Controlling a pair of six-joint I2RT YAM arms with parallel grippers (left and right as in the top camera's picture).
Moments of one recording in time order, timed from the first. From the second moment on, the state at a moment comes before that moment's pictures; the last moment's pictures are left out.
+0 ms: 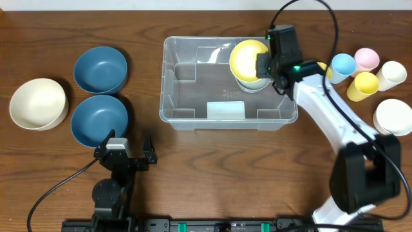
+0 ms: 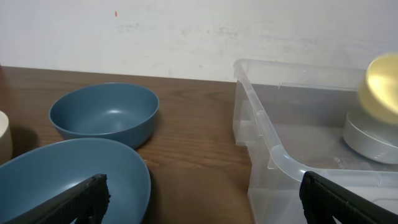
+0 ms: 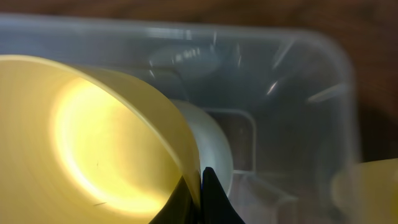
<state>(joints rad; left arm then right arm) -0.07 0.01 0.02 -0.12 -0.01 -0.11 0.30 1.83 1.37 -0.44 0.14 0.25</state>
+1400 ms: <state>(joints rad) -0.07 0.01 0.02 -0.11 -0.01 -0.11 -0.16 1.44 1.69 -1.28 0.06 0.53</state>
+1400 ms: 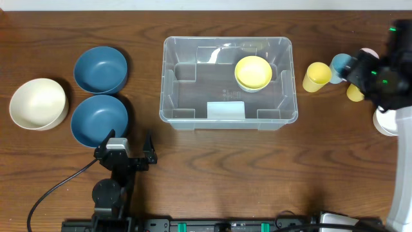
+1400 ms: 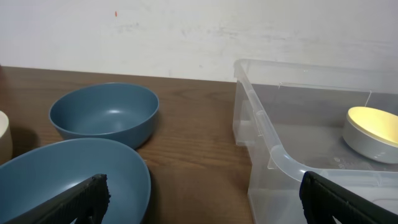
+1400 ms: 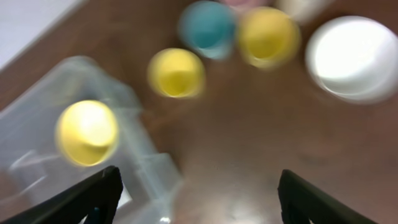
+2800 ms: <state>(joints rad) -0.07 0.01 0.02 -0.12 -0.01 -0.11 -0.76 1.79 1.14 -0.54 0.02 0.63</state>
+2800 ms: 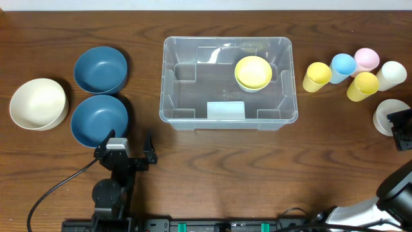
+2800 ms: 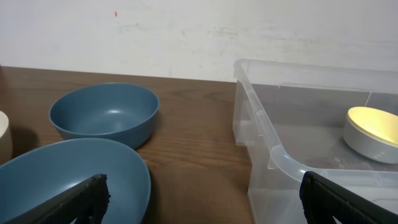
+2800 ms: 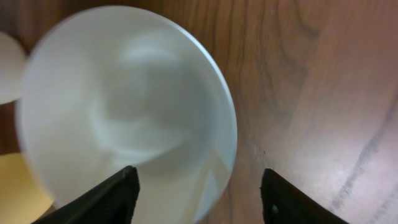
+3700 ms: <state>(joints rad) -0.07 0.01 0.02 -0.12 -0.01 -0.11 -0.74 1.68 1.13 -0.81 -0.10 0.62</state>
